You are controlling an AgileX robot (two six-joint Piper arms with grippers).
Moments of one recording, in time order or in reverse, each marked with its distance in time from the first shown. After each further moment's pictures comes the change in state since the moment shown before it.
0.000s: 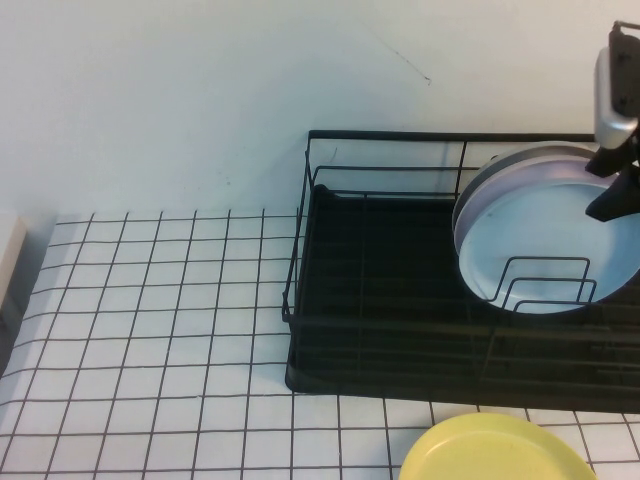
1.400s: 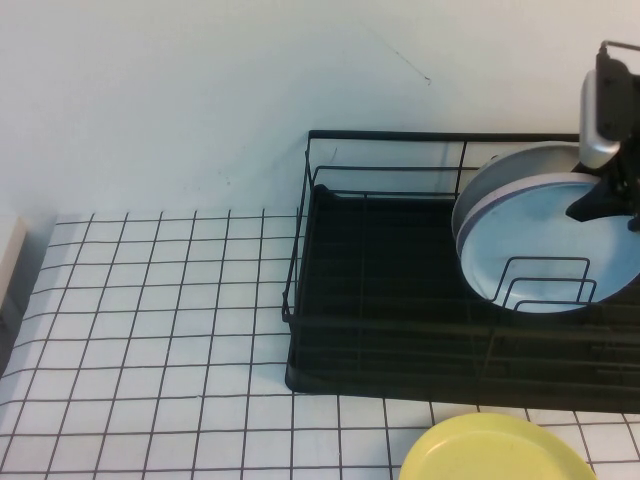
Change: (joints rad) right arm -0.017 0.051 0.063 0.096 -0.149 -0.128; left arm 0.000 0.000 0.000 0.000 0.000 0.000
